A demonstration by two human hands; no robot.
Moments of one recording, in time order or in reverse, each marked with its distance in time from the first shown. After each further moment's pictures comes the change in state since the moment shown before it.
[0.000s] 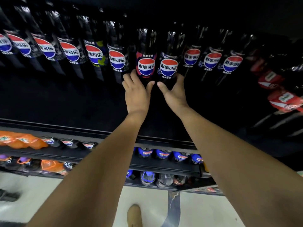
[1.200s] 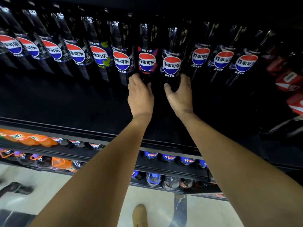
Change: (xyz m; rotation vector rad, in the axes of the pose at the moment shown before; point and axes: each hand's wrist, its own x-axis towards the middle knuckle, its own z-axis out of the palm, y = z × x) left_hand -0.002 0.001 -0.003 -0.062 0.076 -0.060; right_hand 0.006 0.008 0.010 -0.207 0.115 -0.145
